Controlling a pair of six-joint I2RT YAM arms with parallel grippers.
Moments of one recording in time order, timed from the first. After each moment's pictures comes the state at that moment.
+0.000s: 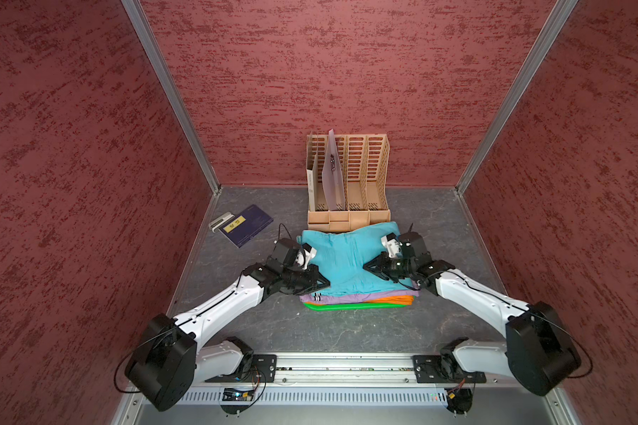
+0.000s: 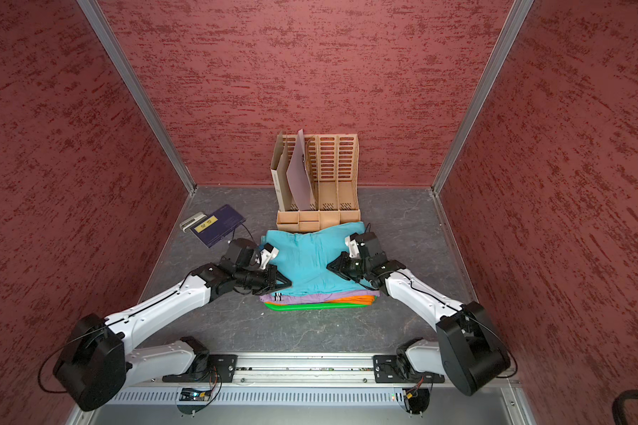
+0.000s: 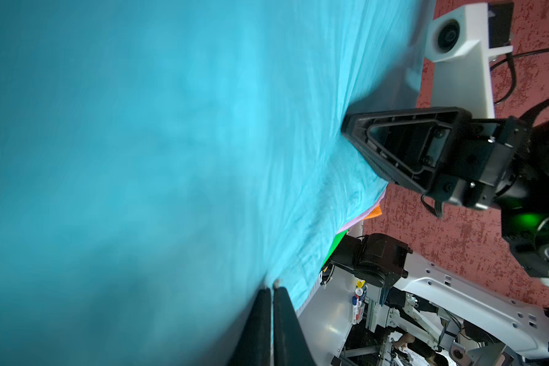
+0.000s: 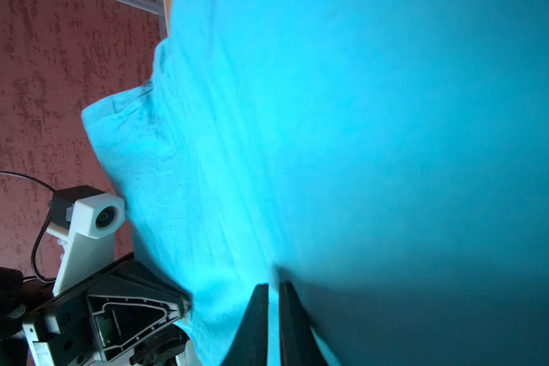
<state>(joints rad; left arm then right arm) -0.53 1.16 0.67 -0.34 0.63 -0.83 0.38 1.27 0.67 -0.15 -0.55 0.86</state>
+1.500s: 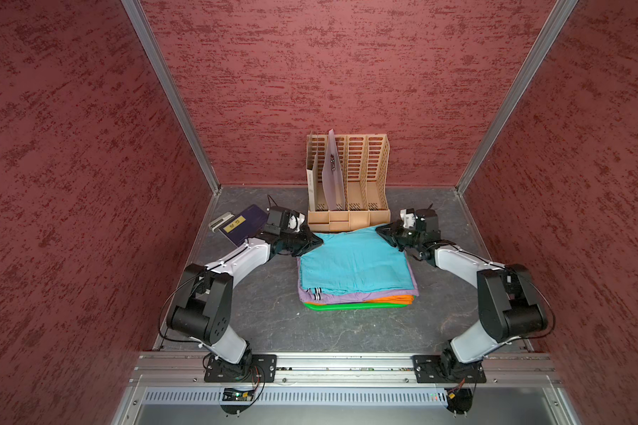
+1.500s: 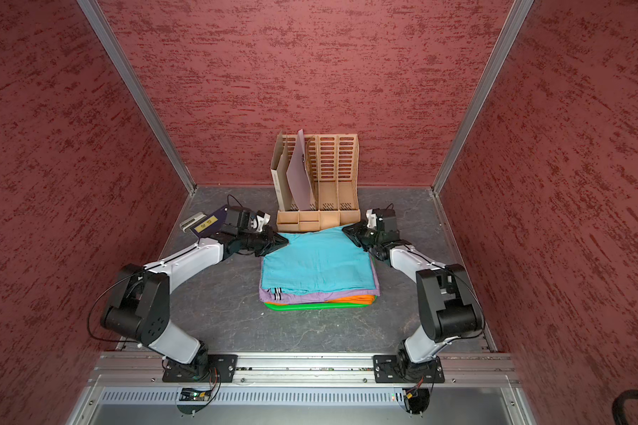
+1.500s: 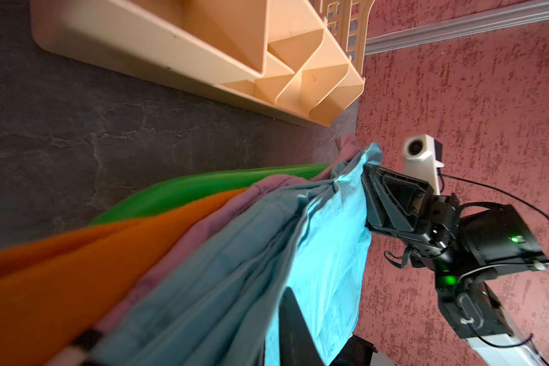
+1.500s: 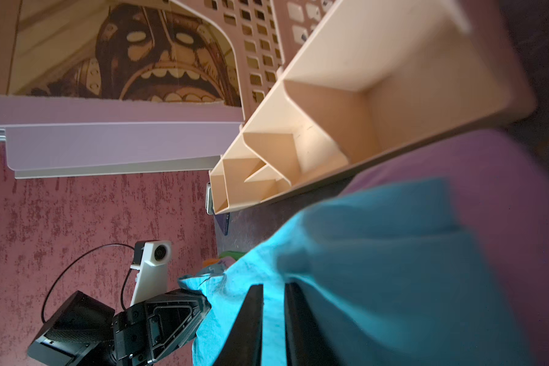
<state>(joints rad) -0.28 1.57 0.98 -0.19 0.68 -0.84 0.14 1.59 0.86 0.18 -0.61 1.03</state>
